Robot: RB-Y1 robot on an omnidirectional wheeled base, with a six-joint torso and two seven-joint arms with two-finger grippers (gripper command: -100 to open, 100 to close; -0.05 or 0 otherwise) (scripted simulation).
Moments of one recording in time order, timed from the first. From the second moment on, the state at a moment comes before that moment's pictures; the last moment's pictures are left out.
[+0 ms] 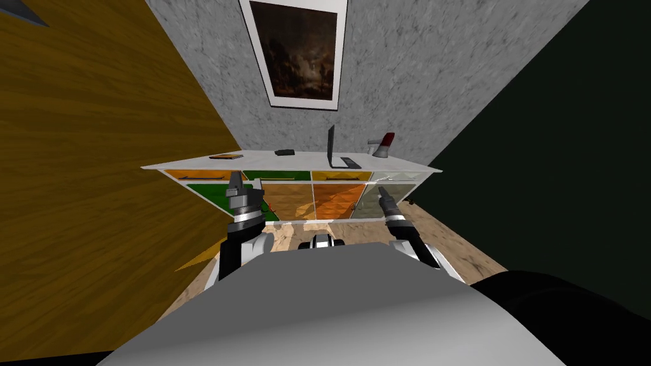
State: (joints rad) left arm 0.47 -0.02 0.05 -2.34 0.07 -0.45 -0.05; right arm 0.66 -0.26 -0.21 -2.30 -0.01 -0.14 0.15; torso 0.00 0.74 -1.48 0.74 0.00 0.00
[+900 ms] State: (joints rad) left arm 0.47 -0.02 0.05 -2.34 0.07 -0.45 -0.05; right arm 0.76 -0.38 -0.43 -2.33 0.07 0.05 0.25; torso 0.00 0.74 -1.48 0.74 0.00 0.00
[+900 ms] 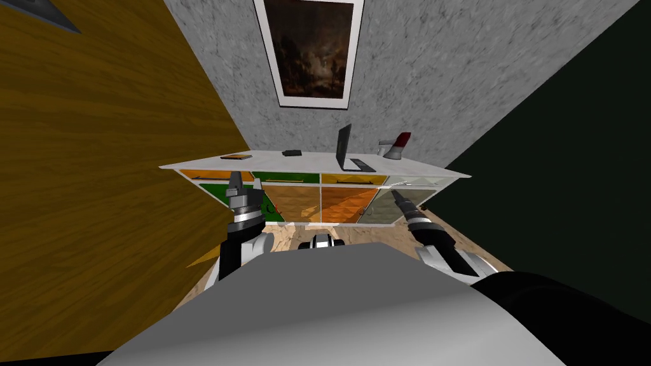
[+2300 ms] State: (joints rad) left arm 0.47 -0.02 0.05 -2.34 0.07 -0.45 -0.05; right arm 1.07 -0.63 -0.78 -2.35 0.18 0.29 0.37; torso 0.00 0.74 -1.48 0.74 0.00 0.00
